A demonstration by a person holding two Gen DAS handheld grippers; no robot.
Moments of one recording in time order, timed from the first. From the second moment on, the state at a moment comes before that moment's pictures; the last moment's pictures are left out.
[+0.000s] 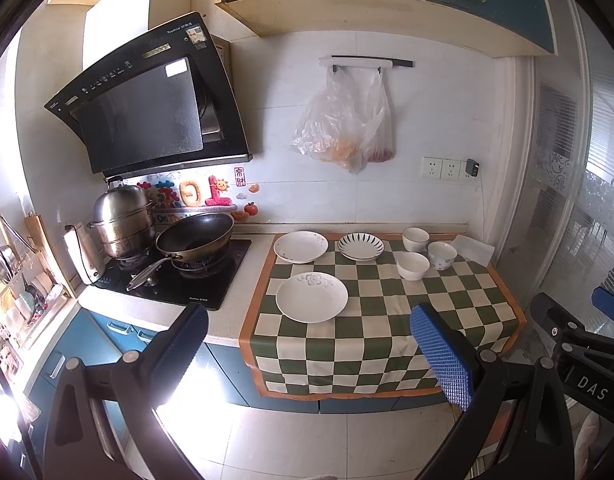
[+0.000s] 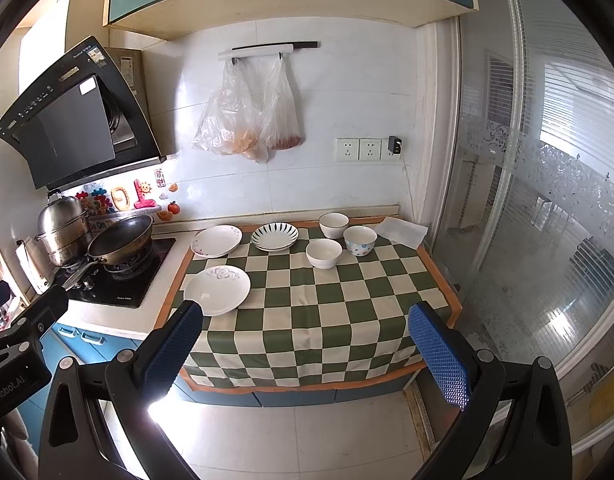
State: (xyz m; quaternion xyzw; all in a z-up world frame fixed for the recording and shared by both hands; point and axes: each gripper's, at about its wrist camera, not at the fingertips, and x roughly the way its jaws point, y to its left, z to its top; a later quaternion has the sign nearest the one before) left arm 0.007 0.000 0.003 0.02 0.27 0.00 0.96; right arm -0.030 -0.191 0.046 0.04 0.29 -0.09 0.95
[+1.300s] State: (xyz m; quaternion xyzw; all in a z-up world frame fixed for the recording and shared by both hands) left arm 0.432 0.111 -0.282 -0.04 0.57 0.06 0.82; right arm 0.425 -0.188 -0.277 0.18 0.58 0.04 0.80
